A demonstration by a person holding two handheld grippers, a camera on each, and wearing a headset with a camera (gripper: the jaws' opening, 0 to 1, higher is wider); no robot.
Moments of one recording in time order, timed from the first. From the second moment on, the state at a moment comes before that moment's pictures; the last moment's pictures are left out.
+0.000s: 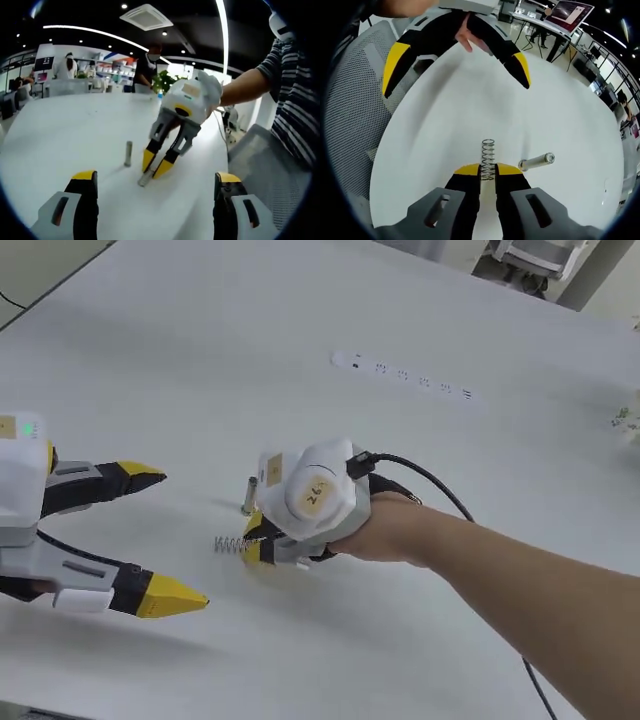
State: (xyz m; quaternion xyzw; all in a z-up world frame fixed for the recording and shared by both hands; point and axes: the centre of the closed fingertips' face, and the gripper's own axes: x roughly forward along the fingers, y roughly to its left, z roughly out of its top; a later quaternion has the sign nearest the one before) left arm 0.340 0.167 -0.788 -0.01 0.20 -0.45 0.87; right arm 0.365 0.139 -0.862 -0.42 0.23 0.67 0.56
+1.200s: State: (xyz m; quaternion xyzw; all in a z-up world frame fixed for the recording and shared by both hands) left arm 0.336 0.141 -0.783 -0.01 0.20 -0.48 0.85; right arm 0.351 0.092 -0.818 -0.38 0.25 0.65 0.61
